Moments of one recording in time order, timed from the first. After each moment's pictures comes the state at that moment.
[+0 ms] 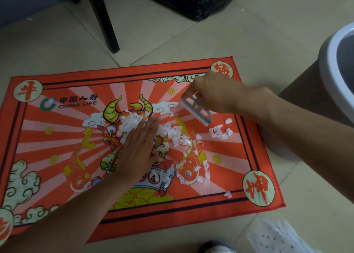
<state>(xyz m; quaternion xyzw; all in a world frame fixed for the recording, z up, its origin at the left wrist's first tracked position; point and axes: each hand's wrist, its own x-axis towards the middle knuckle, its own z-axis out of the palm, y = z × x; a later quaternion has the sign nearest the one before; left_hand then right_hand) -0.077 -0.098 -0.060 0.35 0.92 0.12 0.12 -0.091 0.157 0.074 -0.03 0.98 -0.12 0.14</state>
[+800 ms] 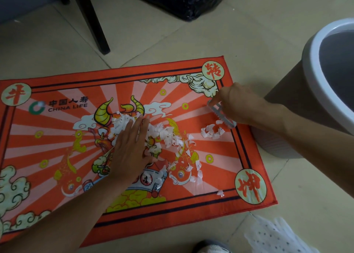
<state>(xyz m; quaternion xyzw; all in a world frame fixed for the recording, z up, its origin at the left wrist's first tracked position) -0.075 -0.090 -0.060 0.30 0.94 0.13 0.12 -0.047 0.206 0.057 0.08 0.98 -0.03 0.17</state>
